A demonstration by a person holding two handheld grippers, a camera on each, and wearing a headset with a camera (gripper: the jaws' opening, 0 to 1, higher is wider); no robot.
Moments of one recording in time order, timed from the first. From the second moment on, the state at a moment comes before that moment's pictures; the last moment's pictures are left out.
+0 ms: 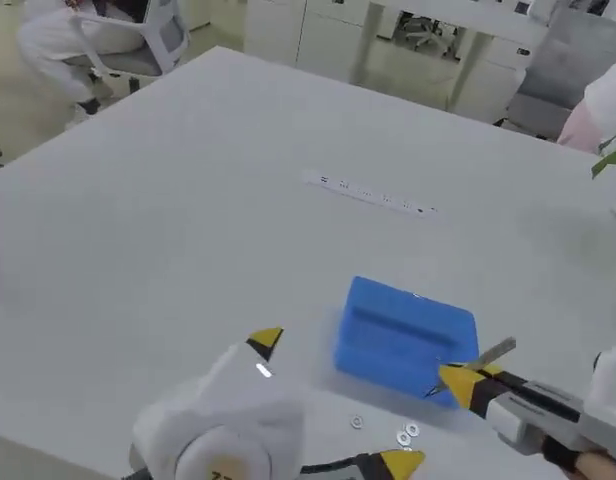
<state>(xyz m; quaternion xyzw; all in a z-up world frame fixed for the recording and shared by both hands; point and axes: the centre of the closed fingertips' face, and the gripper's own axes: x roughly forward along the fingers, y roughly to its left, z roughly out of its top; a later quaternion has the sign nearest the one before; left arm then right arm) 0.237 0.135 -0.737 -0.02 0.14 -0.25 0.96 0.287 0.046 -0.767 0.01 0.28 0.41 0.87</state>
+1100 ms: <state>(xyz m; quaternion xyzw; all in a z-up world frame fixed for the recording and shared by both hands) 0.240 0.135 -0.746 -0.04 0.16 -0.24 0.96 0.265 0.041 -0.817 -0.01 0.33 0.43 0.84</state>
